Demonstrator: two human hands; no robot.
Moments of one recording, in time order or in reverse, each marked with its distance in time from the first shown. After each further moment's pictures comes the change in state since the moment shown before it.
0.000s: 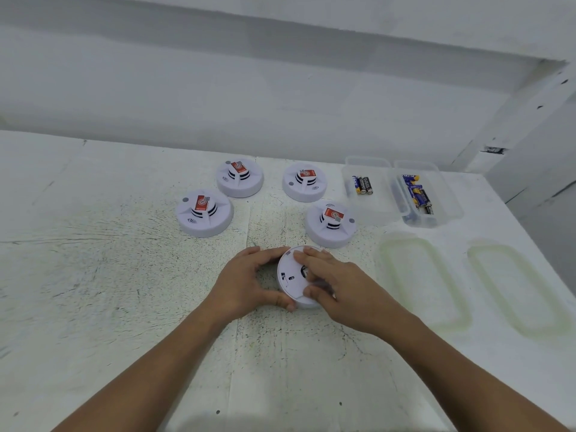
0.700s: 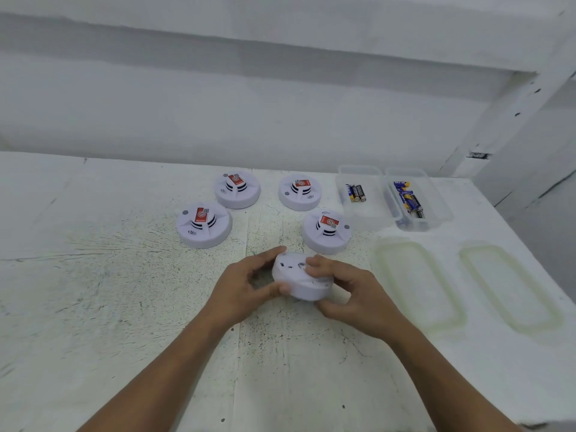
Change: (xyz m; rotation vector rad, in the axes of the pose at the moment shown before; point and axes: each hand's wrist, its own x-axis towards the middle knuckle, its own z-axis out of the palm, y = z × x) left_hand -0.006 0.007 -0.005 -0.230 0.025 0.009; right_hand -0.017 0.020 0.011 0.527 0.254 0.055
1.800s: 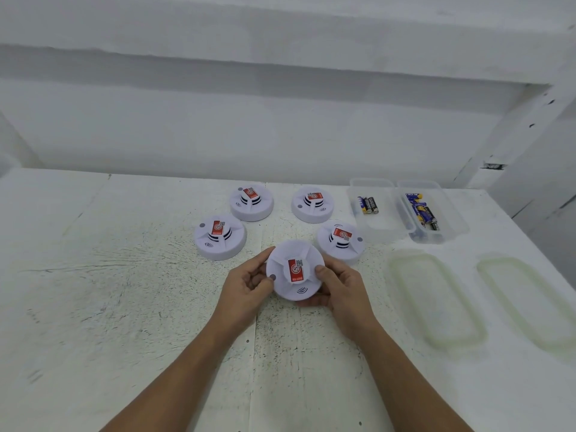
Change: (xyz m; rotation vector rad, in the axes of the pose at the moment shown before) left_hand 0.001 -0.003 -0.004 -0.388 0.163 0.053; right_hand 0.035 -0.015 0.047 0.676 0.241 0.244
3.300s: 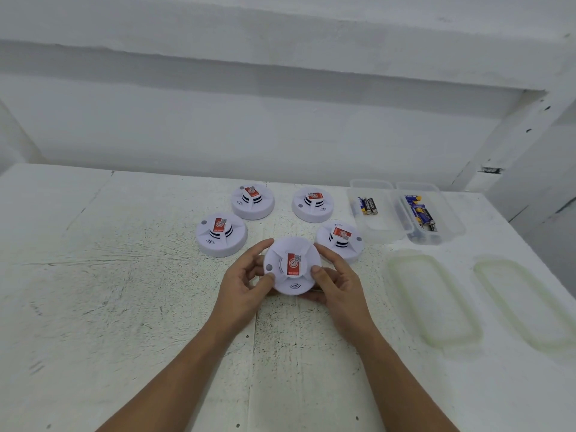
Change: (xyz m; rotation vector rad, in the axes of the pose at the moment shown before) left_hand -0.007 0.000 -0.003 0.045 0.089 0.021; right_hand -0.004 0.006 0.000 -0.020 0.002 -0.053
